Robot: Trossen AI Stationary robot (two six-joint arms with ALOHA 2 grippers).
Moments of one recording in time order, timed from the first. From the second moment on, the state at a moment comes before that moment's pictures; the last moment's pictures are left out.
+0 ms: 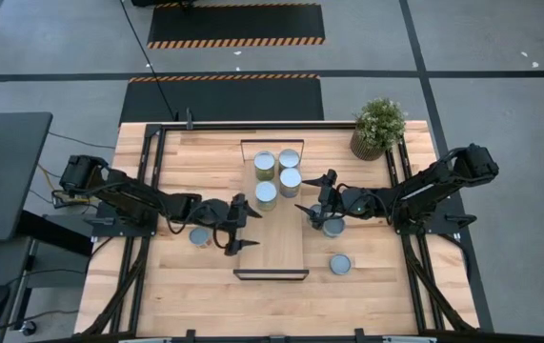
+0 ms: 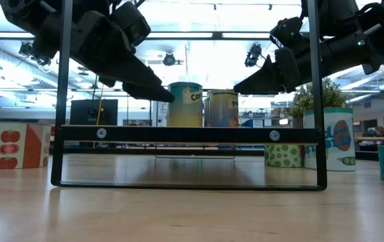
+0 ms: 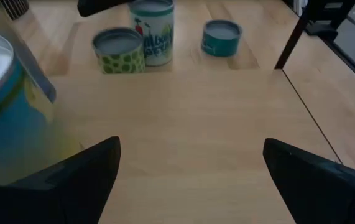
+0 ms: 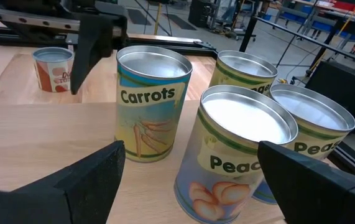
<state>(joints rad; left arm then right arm) -0.17 1.49 0.59 0.42 -0.07 -0.07 0.12 1.42 0.39 0.78 0.50 -0.05</state>
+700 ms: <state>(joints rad) -0.16 1.61 0.59 0.59 -0.24 -0.10 0.12 1.42 0.39 0.78 0.50 -0.05</state>
